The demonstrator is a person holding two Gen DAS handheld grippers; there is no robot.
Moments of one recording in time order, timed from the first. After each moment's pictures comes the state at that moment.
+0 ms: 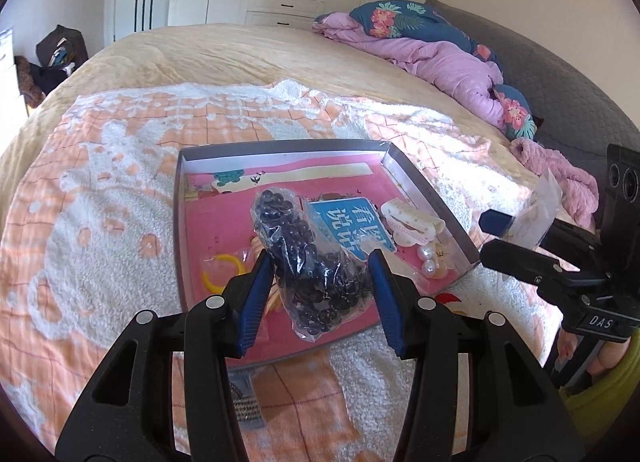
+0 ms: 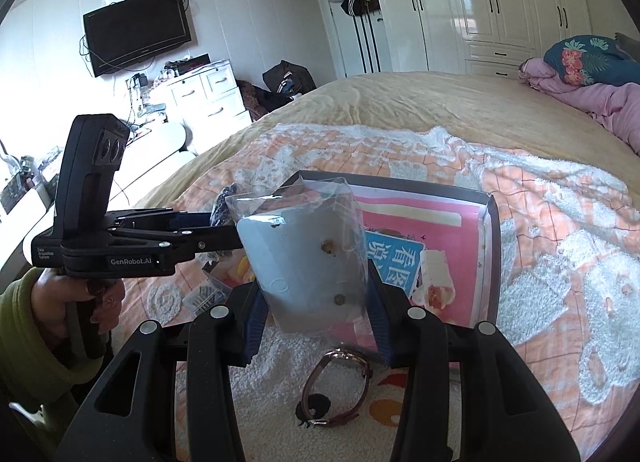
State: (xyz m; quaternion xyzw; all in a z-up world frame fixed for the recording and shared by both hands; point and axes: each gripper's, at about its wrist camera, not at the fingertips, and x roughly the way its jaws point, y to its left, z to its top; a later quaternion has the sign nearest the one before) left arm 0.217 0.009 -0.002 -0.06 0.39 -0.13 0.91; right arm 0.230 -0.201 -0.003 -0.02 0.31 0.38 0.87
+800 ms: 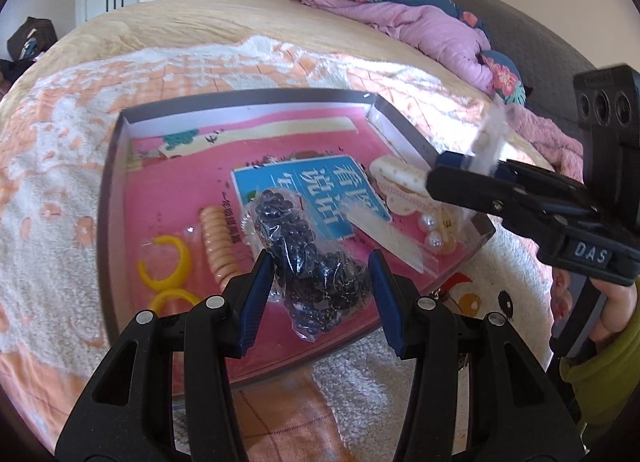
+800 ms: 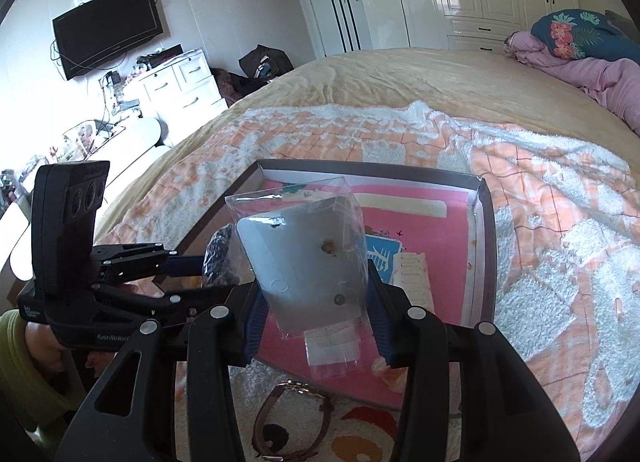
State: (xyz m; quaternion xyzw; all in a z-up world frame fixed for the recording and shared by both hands) left arm 0.243 -0.016 -0.052 -0.05 0.43 -0.17 0.88; right arm 0.287 -0.192 -0.034 -0.01 0.36 0.35 0.86
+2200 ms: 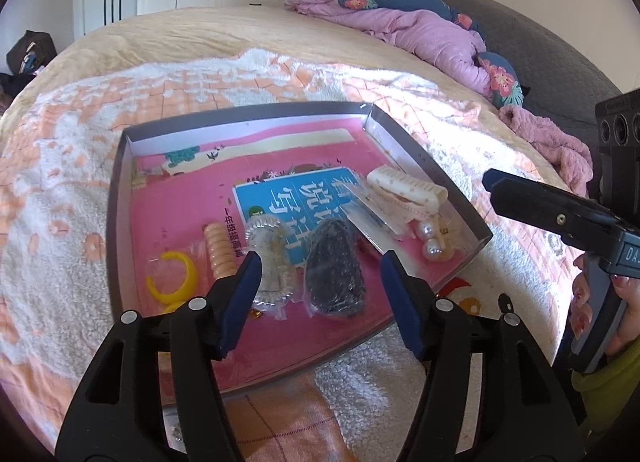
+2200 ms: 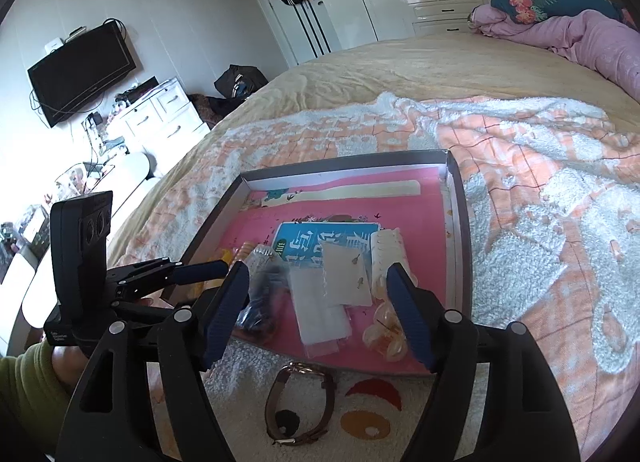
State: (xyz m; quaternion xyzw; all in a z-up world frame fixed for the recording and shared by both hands) left arm 0.240 -0.015 -0.041 -0.04 0.41 -0.17 0.89; right arm 0.273 -0.229 -0.029 0.07 0.37 0.31 0.87
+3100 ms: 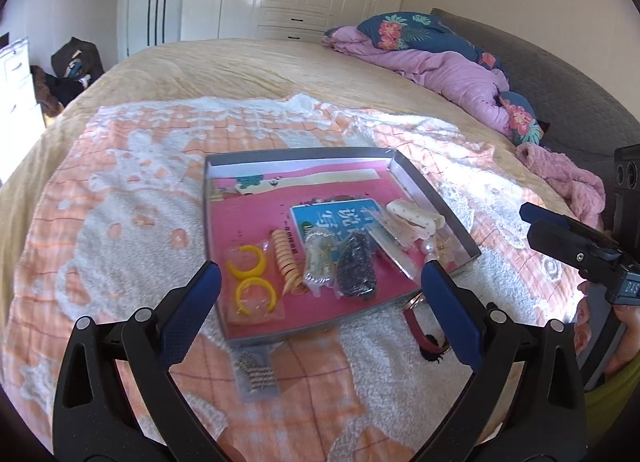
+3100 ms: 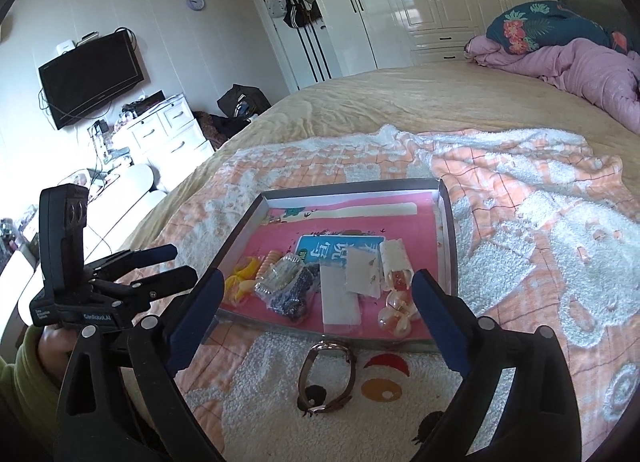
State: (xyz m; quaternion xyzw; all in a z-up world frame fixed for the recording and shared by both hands) left arm 0.177 0.018 0.013 -0.05 0.36 -0.10 0.93; right arm 0.218 -0.235 0.010 0.05 0.32 0.31 0.89
